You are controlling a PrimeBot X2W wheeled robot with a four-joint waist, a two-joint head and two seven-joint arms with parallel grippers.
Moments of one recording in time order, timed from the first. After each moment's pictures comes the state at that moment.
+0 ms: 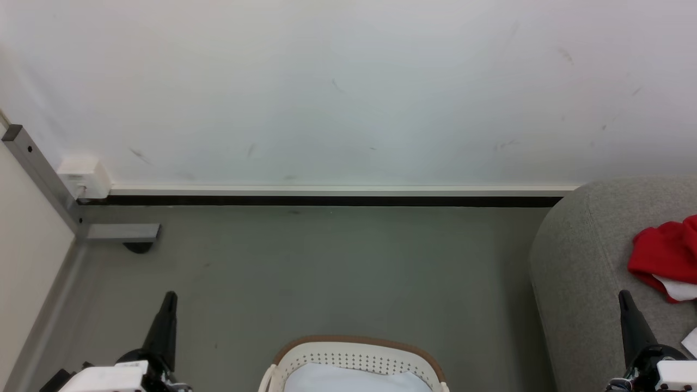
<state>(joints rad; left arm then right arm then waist) -0.10 0.05 0.11 0.25 -1.61 -0.13 0.11 -0.10 -0.05 -0.11 0.25 1.61 0.13 0.11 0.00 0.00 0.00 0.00</state>
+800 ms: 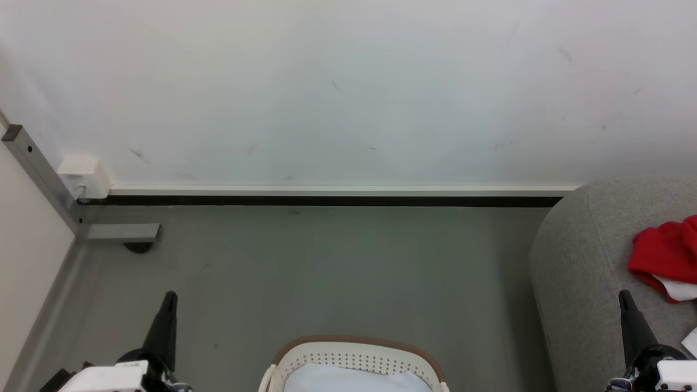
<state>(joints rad) -0.10 0.05 0.11 0.25 -1.61 -0.13 0.11 -0.10 -0.05 -0.11 0.25 1.61 0.13 0.11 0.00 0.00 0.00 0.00</state>
